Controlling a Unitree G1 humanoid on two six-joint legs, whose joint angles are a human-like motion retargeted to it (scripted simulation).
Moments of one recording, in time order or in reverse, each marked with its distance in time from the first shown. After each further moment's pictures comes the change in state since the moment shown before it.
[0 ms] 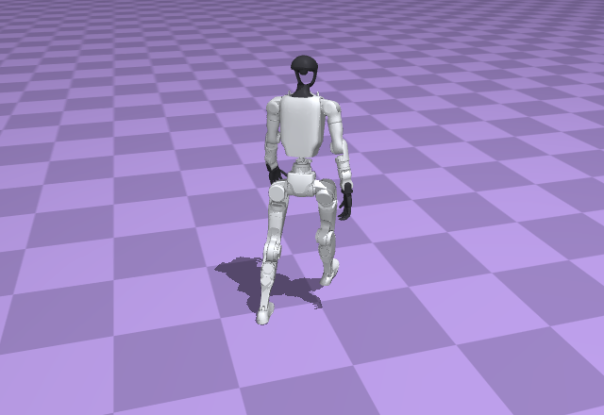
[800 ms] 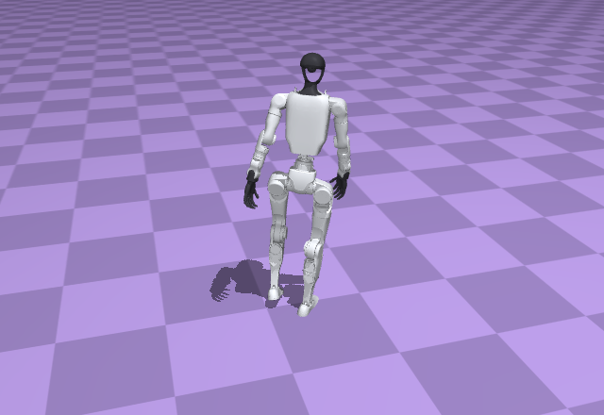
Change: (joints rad) left arm 0.550 -0.017 0.192 0.091 0.064 0.085 0.043; right arm -0.355 0.111 0.128 -0.124 0.024 -0.071 -0.021; waist 0.066 -0.073 -0.009; left_leg -0.440 -0.184 -0.023 0.359 0.328 0.023; right_leg 0.424 -0.060 -0.067 0.082 -0.142 -0.212
